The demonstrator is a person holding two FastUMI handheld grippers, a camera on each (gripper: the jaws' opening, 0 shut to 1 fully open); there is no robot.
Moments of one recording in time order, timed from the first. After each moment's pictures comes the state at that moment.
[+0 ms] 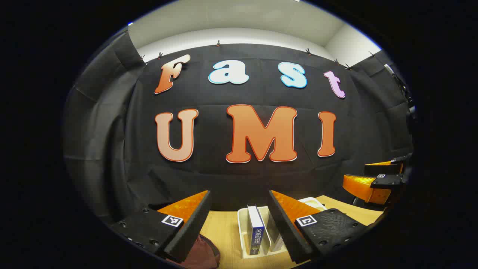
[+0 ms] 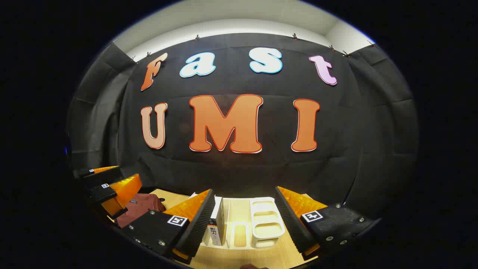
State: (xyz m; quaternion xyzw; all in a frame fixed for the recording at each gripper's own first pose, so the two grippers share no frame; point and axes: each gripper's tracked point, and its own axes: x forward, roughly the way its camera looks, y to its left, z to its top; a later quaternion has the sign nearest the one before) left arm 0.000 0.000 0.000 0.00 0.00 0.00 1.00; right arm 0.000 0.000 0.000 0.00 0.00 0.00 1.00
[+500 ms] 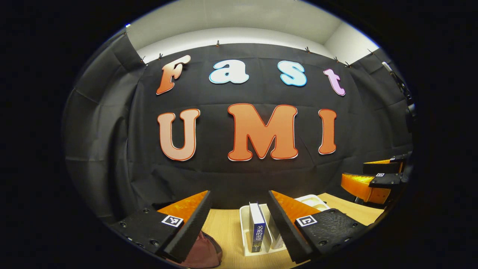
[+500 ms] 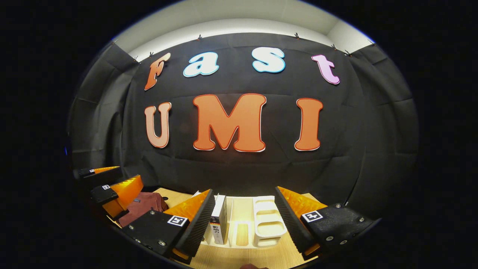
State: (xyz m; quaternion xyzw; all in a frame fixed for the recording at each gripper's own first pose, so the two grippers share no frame) left arm -0.009 -0.002 -0.005 0.01 0.01 0.01 1.00; right arm -0.004 0.005 -0.002 0.00 0.00 0.01 1.00
